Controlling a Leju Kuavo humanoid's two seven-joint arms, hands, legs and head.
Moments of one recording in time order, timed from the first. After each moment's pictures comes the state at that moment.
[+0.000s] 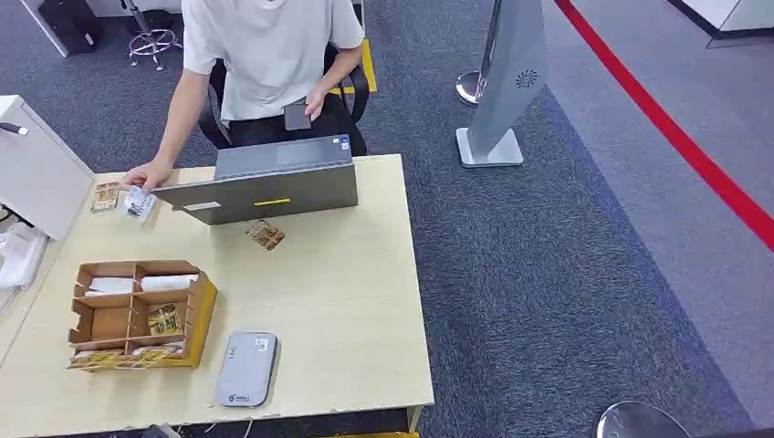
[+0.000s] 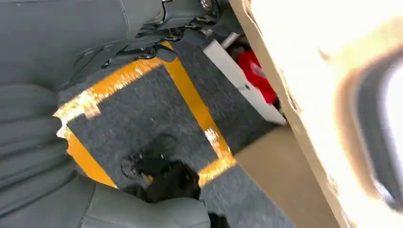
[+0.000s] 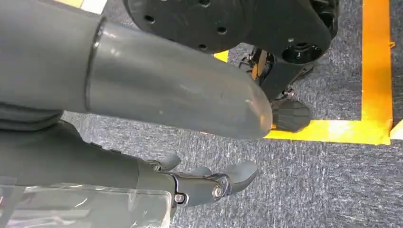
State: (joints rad) left arm 0.17 0.61 -0.74 -1.33 0.73 0.27 -0.27; right arm 0.04 -0.12 0.63 -0.27 -0.61 -0.01 -0.12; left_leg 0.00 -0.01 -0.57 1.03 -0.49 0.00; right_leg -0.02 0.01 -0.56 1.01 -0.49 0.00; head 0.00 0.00
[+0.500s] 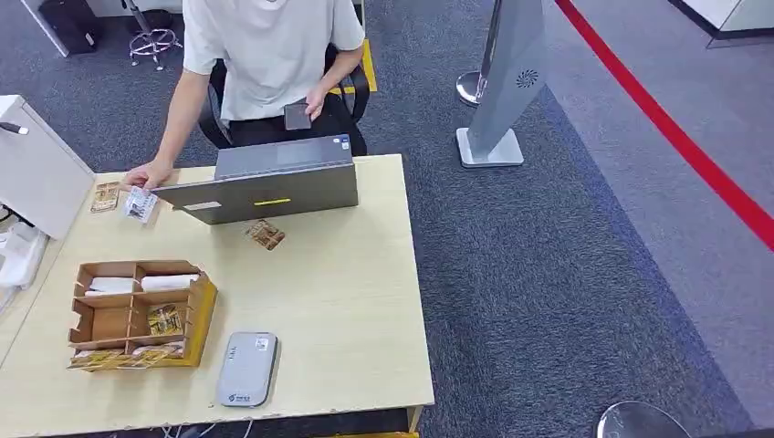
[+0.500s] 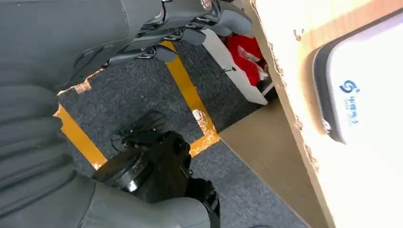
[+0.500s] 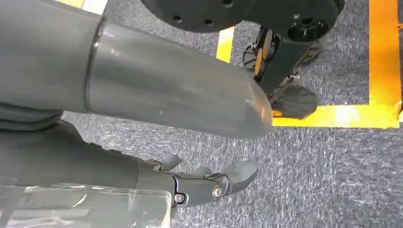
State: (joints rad) left arm 0.24 0.81 -0.91 -1.64 0.95 0.43 -0.41; right arm 0.01 -0.17 0.84 -0.22 -0.83 -0.01 -0.13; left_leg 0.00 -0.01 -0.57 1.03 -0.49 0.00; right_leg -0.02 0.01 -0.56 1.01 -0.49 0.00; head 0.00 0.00
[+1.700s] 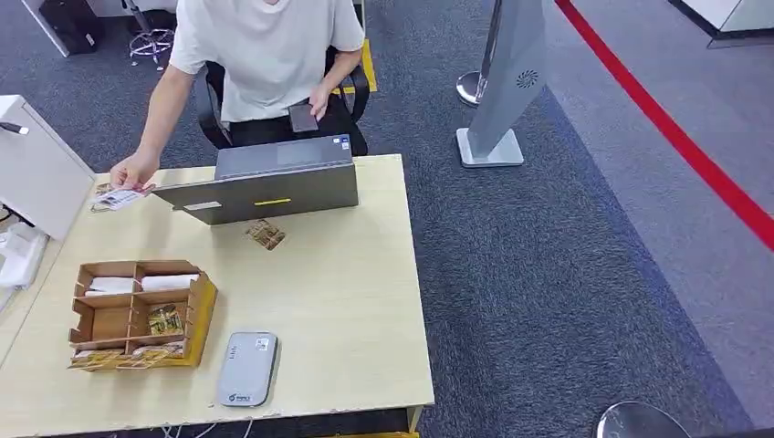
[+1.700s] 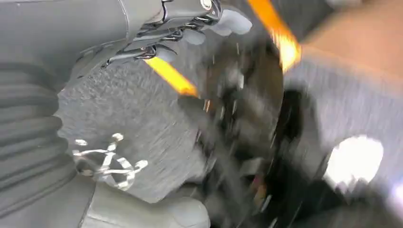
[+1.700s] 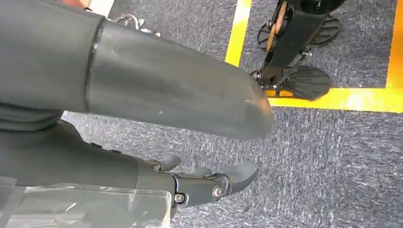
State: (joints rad) left arm 0.23 1.25 -1.36 -2.13 1.08 0.58 -0.39; right arm -0.08 -0.24 1.21 -0.15 -1.10 0.02 -0.13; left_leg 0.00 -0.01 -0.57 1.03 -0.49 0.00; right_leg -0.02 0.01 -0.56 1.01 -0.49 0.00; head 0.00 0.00
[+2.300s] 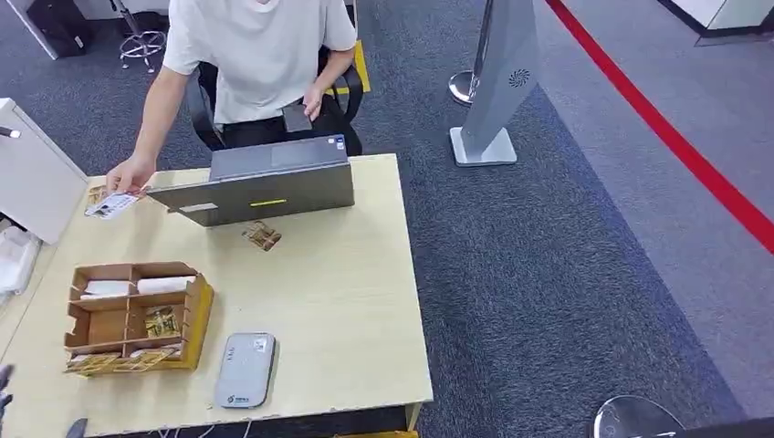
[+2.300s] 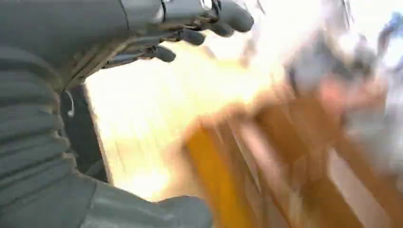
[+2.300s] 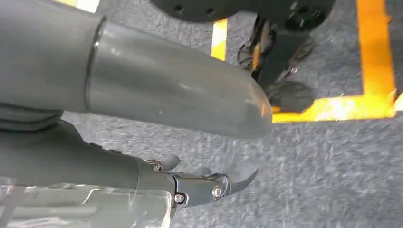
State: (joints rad) left arm 0.19 -0.04 0.82 -1.52 -0.37 -0.24 -0.68; right arm -0.03 -0.19 1.20 -0.14 -1.22 0.00 -0.23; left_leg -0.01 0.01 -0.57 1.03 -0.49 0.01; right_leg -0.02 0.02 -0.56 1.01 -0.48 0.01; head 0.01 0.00
